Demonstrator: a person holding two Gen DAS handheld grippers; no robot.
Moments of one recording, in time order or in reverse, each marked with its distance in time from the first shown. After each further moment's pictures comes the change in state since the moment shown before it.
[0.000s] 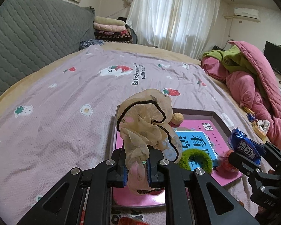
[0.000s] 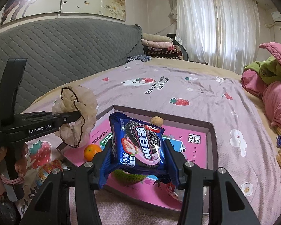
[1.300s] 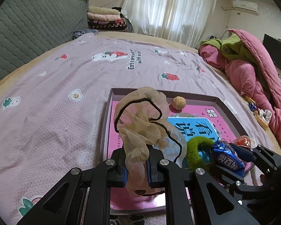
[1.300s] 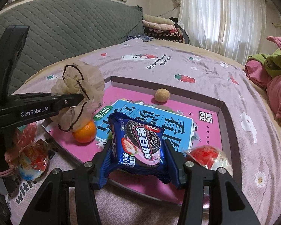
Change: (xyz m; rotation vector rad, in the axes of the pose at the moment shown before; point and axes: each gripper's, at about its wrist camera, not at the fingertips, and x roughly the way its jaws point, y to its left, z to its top) left arm 0.038 -0.002 -0.017 0.020 0.088 -0.030; right arm 0.047 0.013 -0.028 -0.037 0.142 -0.033
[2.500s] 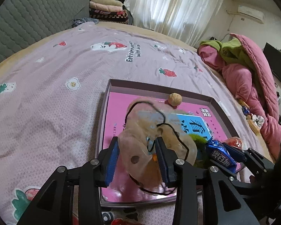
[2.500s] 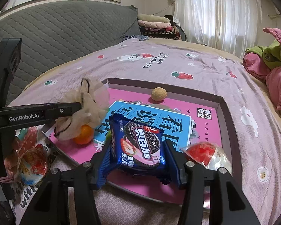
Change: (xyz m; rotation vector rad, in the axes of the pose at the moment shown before) left arm -0.002 0.008 -0.001 -0.083 0.054 -0.067; right arm -0.002 -0.008 0.002 0.058 0.005 0.013
